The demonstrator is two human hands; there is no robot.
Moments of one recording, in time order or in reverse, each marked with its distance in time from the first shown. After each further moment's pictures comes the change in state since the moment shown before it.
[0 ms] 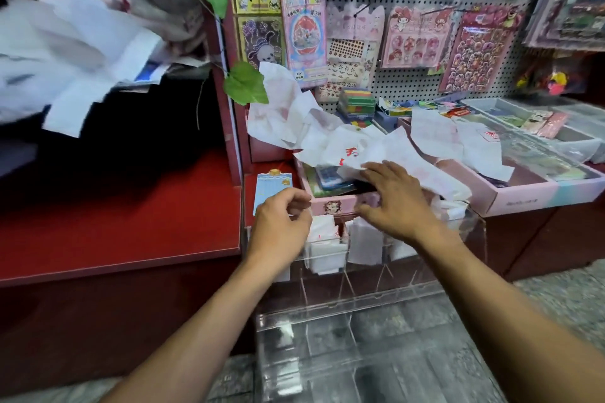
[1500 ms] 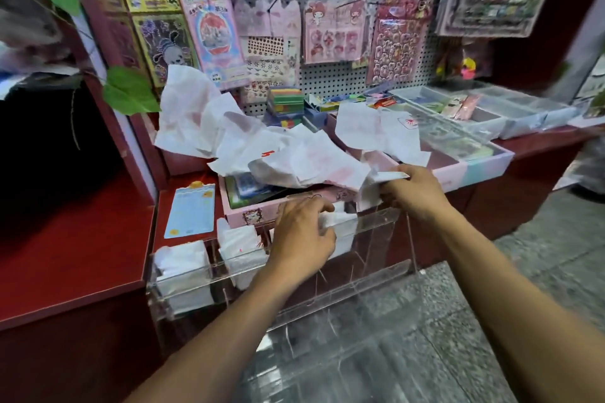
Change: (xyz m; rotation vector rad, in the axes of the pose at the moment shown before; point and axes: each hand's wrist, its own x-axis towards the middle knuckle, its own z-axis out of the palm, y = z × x) left_hand 0.003 0.042 0.134 0.311 -0.266 0.268; right_hand -0.033 0.131 -0.022 0.843 0.240 0.623
